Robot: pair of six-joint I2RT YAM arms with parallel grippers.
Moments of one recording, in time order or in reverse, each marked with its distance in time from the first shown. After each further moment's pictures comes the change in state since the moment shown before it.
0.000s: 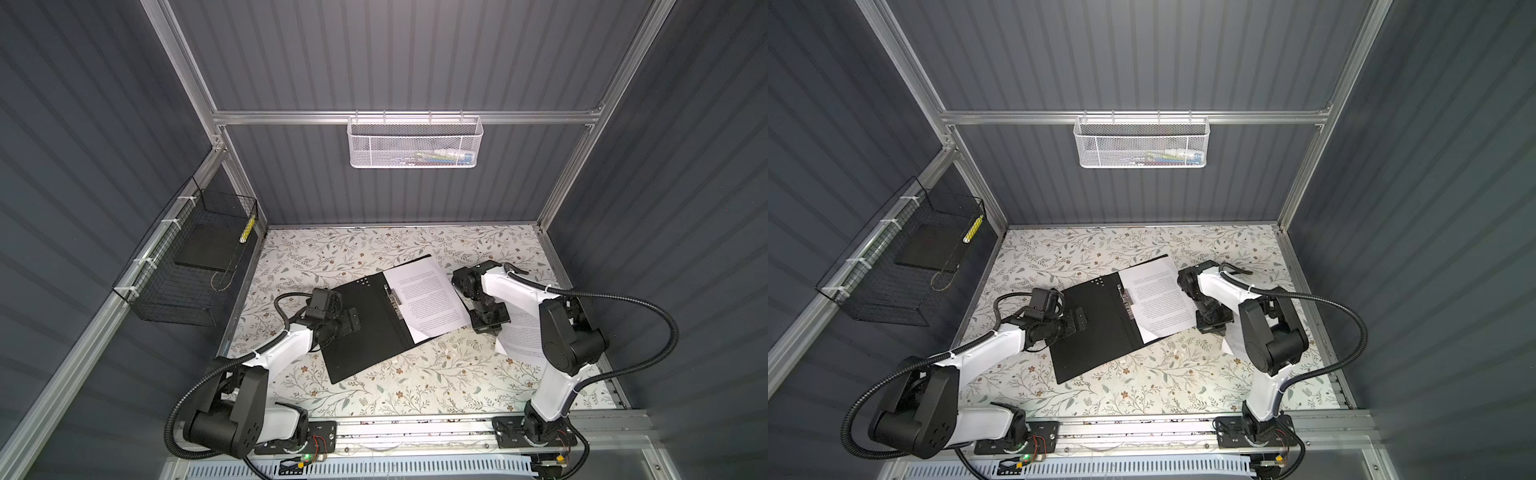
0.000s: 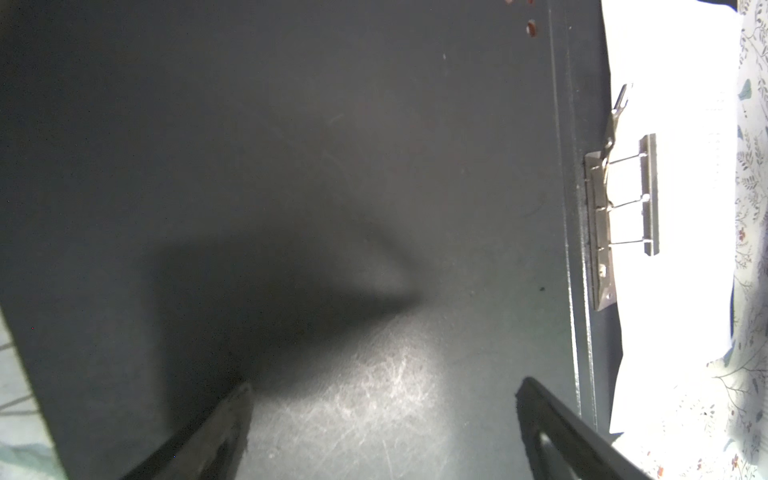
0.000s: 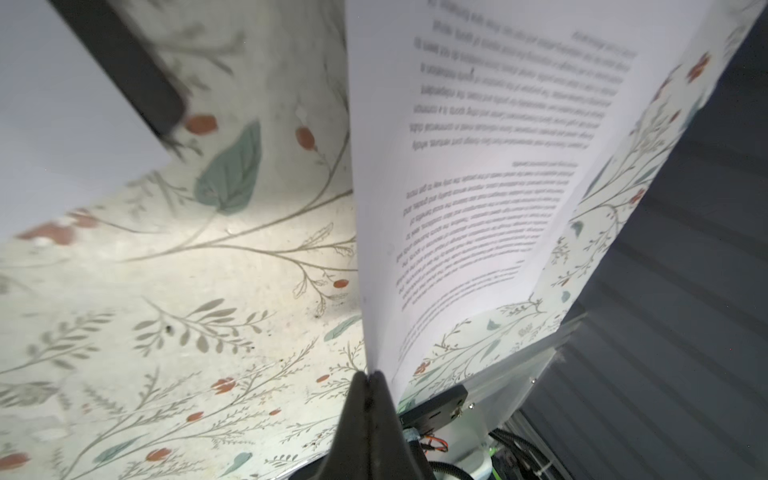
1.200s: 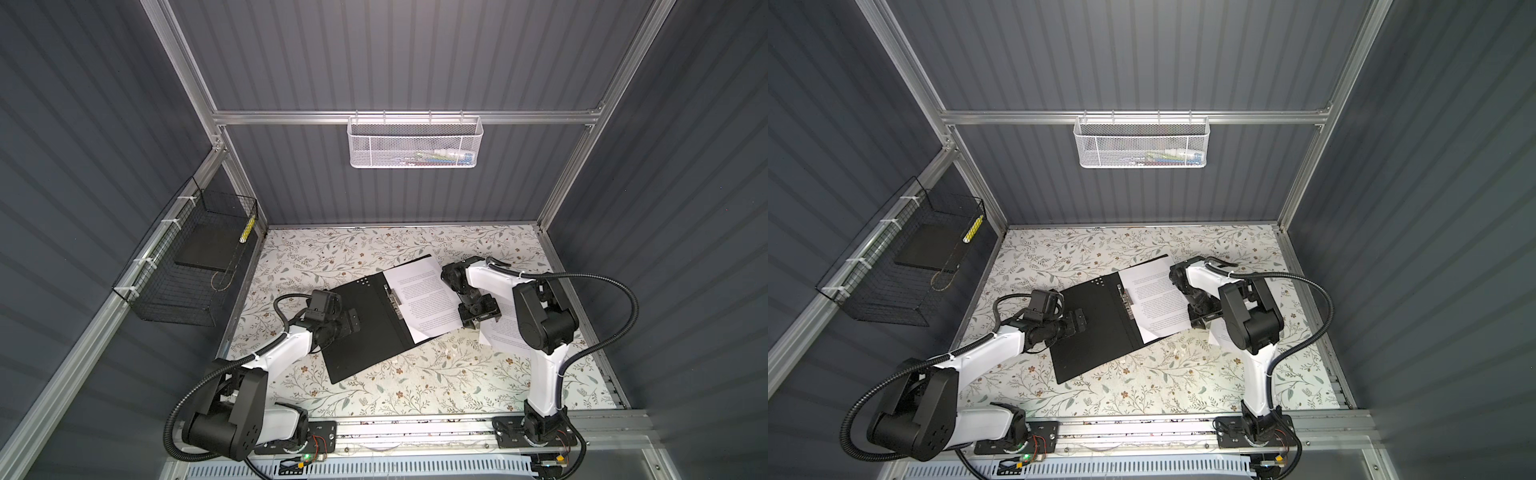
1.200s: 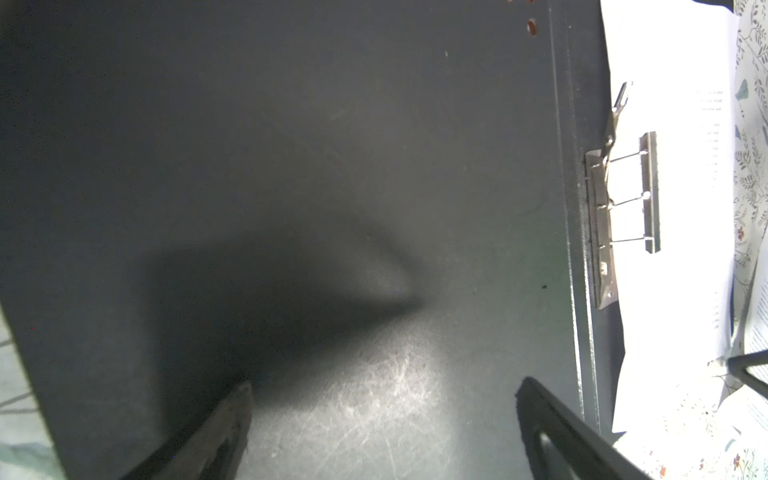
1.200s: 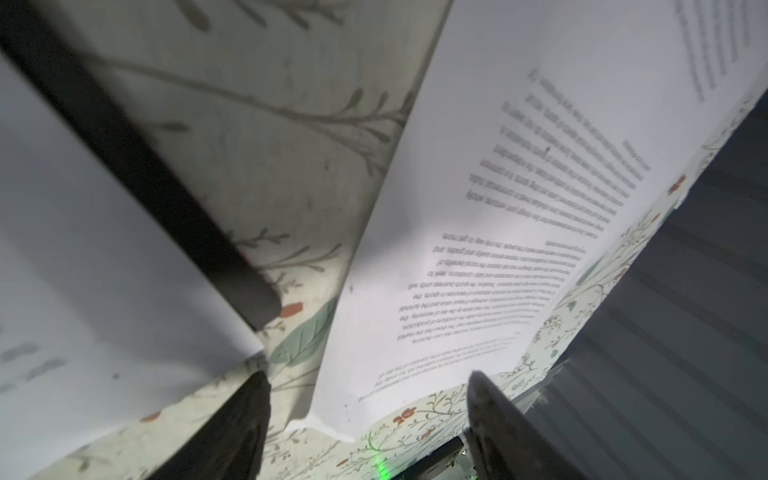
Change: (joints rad) left arm 0.000 -0.012 -0.020 0.018 -0.001 0.000; right arm -0.005 0.232 0.117 0.073 0.043 -0.055
